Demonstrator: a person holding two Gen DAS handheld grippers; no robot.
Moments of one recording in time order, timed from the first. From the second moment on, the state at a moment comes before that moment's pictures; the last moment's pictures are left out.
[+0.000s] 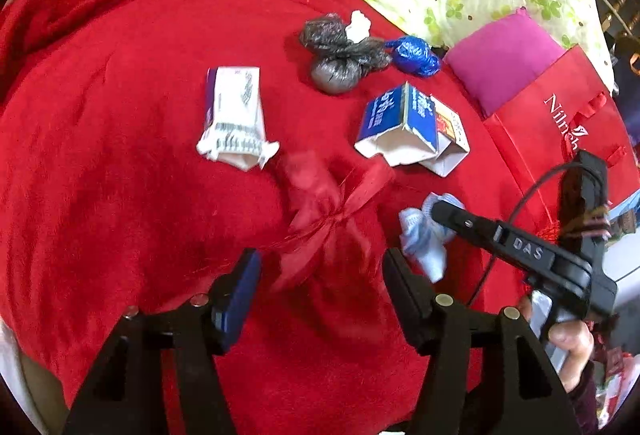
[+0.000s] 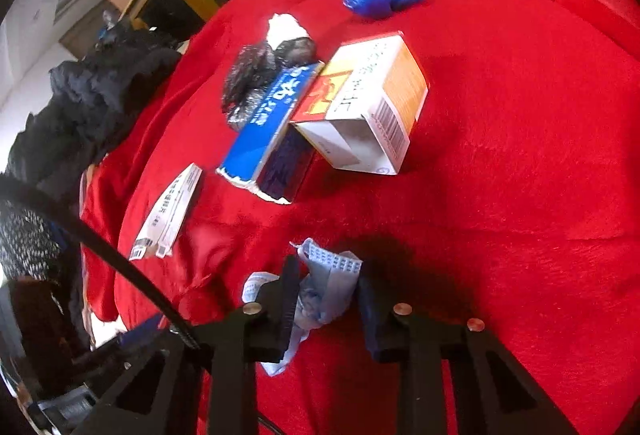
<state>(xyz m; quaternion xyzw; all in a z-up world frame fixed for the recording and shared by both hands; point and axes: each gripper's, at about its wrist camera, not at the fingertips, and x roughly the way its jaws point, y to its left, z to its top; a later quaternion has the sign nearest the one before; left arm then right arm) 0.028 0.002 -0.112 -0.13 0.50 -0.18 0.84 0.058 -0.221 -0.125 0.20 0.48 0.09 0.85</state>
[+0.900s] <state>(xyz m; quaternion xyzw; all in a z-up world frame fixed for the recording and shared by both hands) 0.051 -0.040 -0.143 -0.03 0.49 -0.14 0.86 0.044 -0.325 -0.163 0.38 0.51 0.11 0.77</state>
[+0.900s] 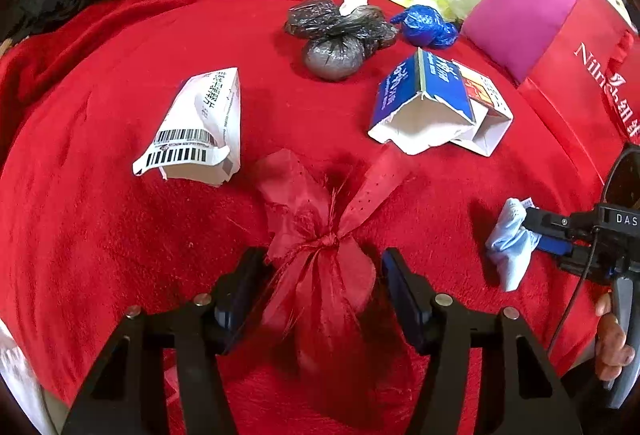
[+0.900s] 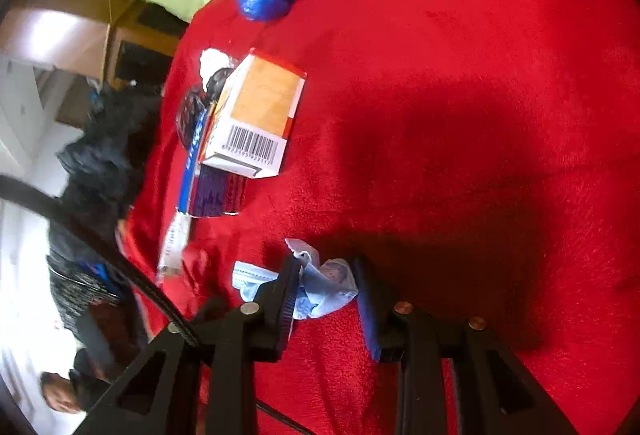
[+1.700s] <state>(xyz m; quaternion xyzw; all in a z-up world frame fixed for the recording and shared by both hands) 0.037 -0.031 -0.144 -0.02 0.46 -0.16 0.87 0.028 -0.270 -0.126 0.22 0.47 0.15 0.84</state>
